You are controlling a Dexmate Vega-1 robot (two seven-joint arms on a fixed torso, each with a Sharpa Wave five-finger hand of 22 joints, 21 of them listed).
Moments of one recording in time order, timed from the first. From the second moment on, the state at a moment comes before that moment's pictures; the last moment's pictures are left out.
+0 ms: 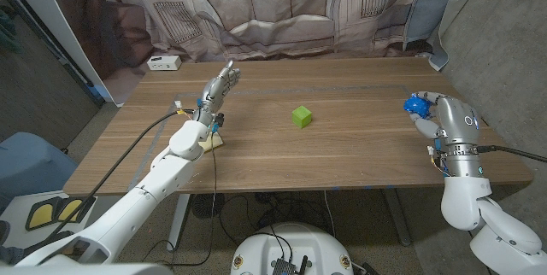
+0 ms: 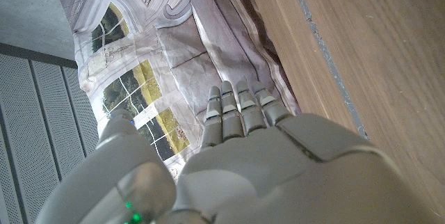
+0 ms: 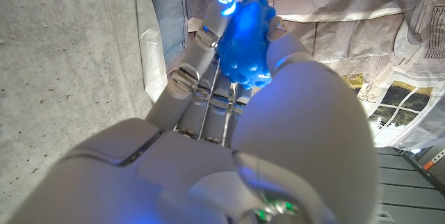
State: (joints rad) left arm 0.92 0.54 0.37 -1.50 -0.47 -0.33 0.14; left_hand 0.27 0.05 0.19 -0.08 0.19 0.39 0.10 0.20 0.18 0.39 0.05 0.22 0.20 0.30 0.07 0.19 0.18 0.19 0.08 0.20 0.17; right arm -1.64 -0.72 0.04 -2.08 -0.64 -0.15 -0.79; right_hand 1.19 0.01 0.37 -0.19 0.19 0.94 0.03 0.27 0.20 0.94 0.05 0.28 0.20 1.00 0.02 0.46 0.26 1.30 -0.20 0.44 0.20
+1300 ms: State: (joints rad) left arm 0.83 0.52 0.39 -1.43 -0.47 -0.32 0.11; left_hand 0.27 0.05 0.18 -0.08 0.19 0.39 0.10 0.20 0.18 0.39 0.05 0.22 0.20 0.30 0.07 0.19 0.18 0.19 0.08 0.20 0.17; right arm -1.58 -0.70 -0.03 -2.04 -0.66 -0.22 -0.87; right_hand 1.15 0.06 0.27 -0.12 0.19 0.81 -0.03 0.19 0.20 0.80 0.02 0.20 0.22 0.87 -0.11 0.31 0.33 1.04 -0.14 0.42 0.18
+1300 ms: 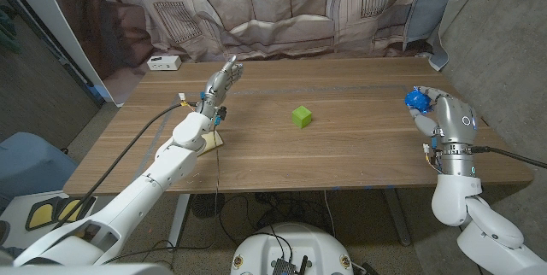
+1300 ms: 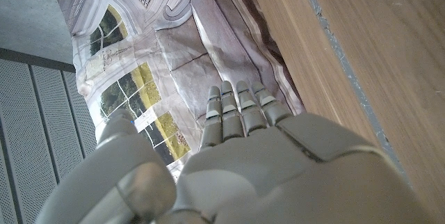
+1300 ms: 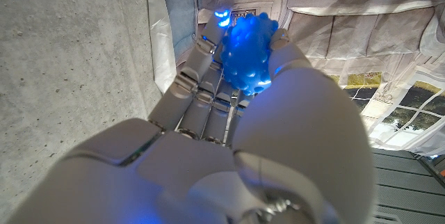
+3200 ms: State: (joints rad) left arm 0.77 0.50 0.42 -1.35 -0.47 -0.32 0.08; left_hand 0.27 0.05 0.19 -0.09 0.19 0.40 0.09 0.20 0.18 0.39 0.05 0.22 0.20 0.30 0.07 0.19 0.18 0.19 0.09 0.20 0.17; right arm -1.59 -0.72 -0.03 -2.06 -0.64 -0.25 -0.87; right_hand 1.12 0.07 0.25 -0.15 0.18 0.67 -0.01 0.20 0.20 0.68 0.03 0.20 0.22 0.74 -0.07 0.26 0.33 0.96 -0.14 0.33 0.17
